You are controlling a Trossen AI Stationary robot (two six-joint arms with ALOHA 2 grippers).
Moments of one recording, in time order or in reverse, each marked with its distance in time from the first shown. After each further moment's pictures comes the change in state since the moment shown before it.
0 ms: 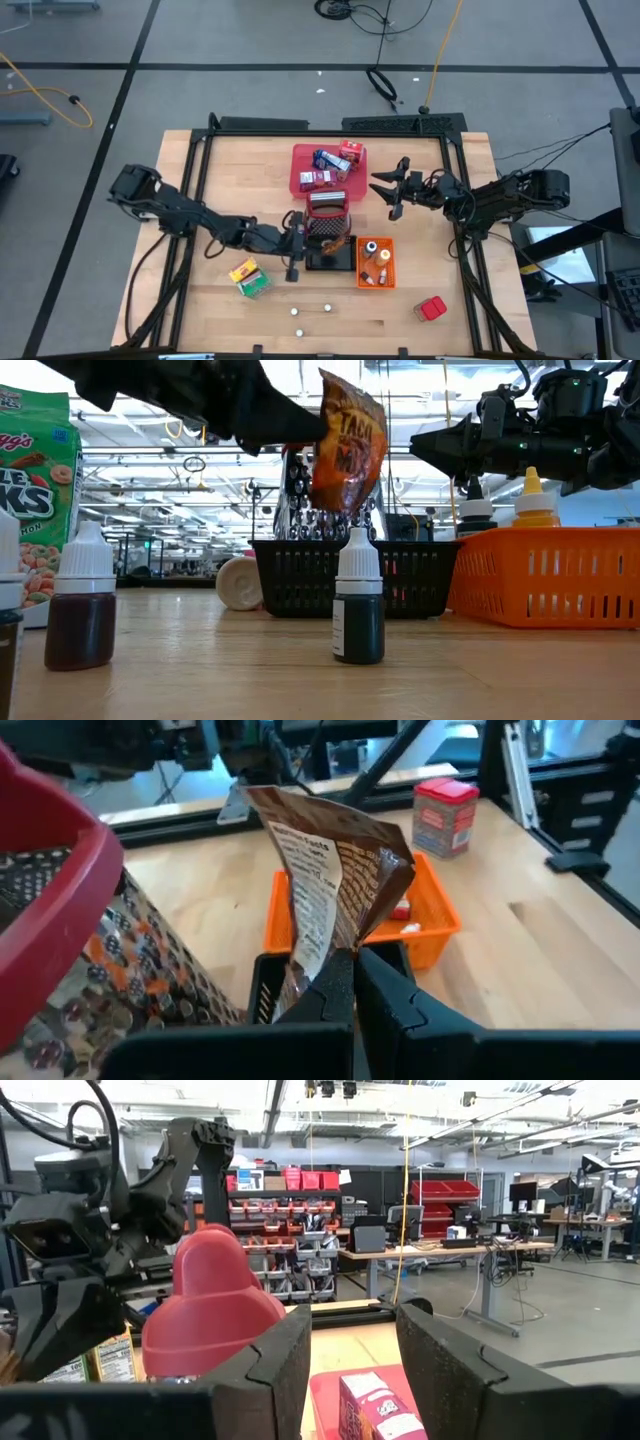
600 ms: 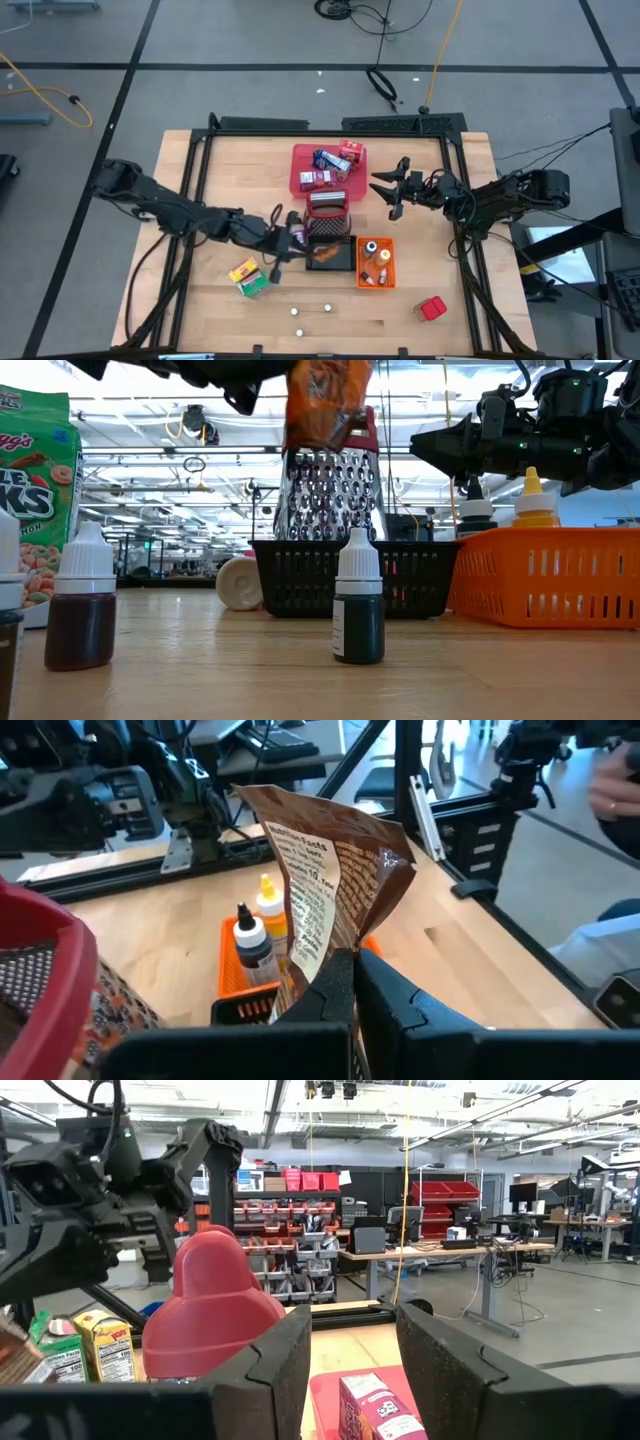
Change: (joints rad) left arm -0.001 -0.177 0.000 -0.122 0.181 0.045; right arm 0.000 0.000 0.000 0.004 0.000 0.000
